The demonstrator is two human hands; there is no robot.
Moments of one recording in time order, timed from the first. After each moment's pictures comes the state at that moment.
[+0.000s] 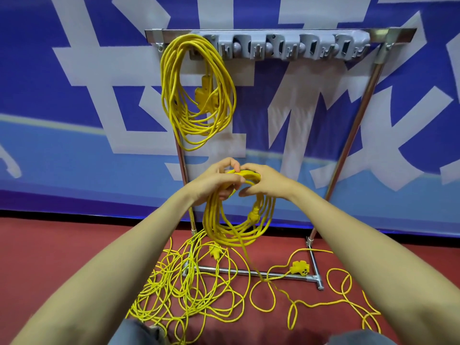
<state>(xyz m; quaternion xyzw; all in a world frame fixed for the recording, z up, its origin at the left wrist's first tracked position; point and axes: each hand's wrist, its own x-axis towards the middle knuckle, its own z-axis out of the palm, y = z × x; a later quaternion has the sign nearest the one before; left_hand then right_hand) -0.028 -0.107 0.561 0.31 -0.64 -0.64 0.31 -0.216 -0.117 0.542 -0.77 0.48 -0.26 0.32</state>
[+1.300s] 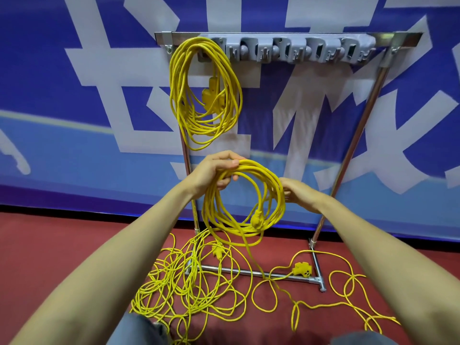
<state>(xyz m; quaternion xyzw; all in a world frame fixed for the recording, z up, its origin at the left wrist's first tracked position) -0.014 -0.107 0.577 0.31 -0.64 -0.60 0.37 -0.269 -0.104 0.510 -0.58 0.54 -0.31 0.53</state>
